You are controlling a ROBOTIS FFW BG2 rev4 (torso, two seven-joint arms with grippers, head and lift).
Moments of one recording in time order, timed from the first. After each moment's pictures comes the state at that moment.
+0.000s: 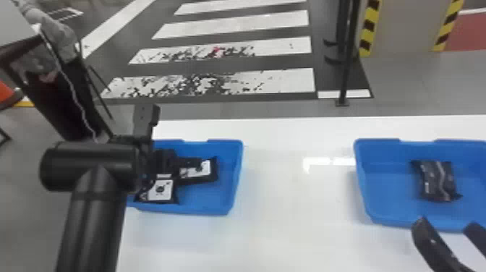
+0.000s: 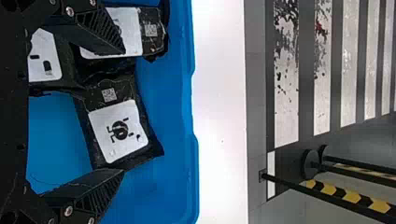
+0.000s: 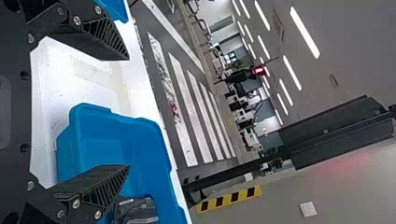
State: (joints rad) left arm -0.22 0.24 0.15 -1.80 -0.18 1.28 -0.51; right arm 0.80 0.00 -0.08 -2.28 -0.39 0.14 0.31
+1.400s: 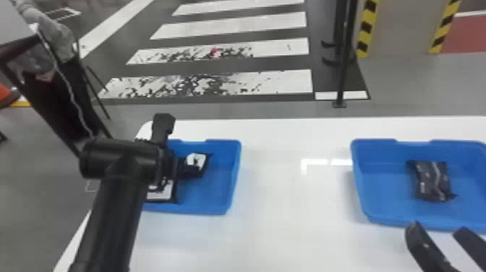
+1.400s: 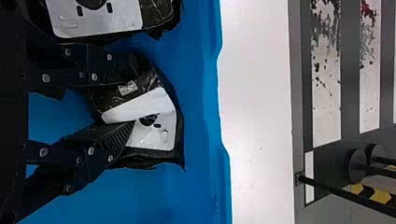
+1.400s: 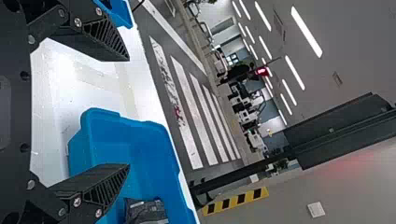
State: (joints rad) left arm -0.36 0.21 0.10 -1.37 -0.25 1.12 -0.54; right arm 0.82 0.00 -0.08 -2.27 -0.41 0.15 0.31
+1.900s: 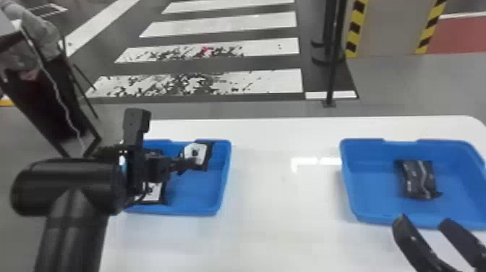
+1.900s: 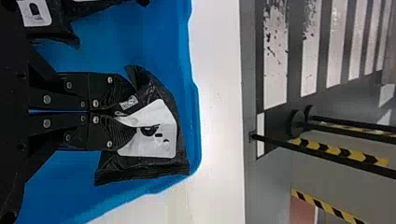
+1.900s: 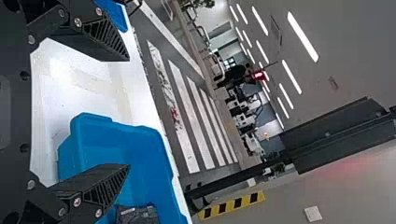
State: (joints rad) left arm -0.10 0.22 0.17 -1.92 -0.09 1.19 -0.59; right arm 0.81 0.00 -0.07 -2.30 -0.42 0.16 0.33
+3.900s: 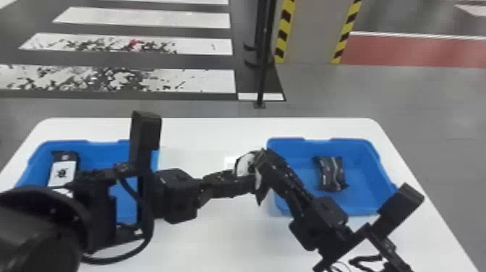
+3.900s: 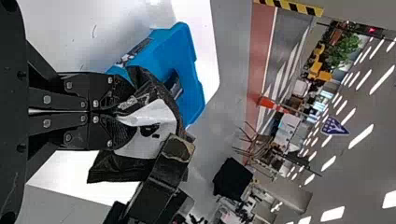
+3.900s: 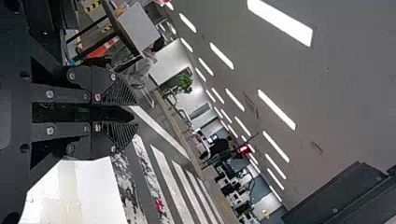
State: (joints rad) left arm 0.07 0.20 -0.14 -2.26 0.39 1.12 -0.60; right arm 0.51 -0.04 0.11 -2.19 -0.58 0.26 0.43
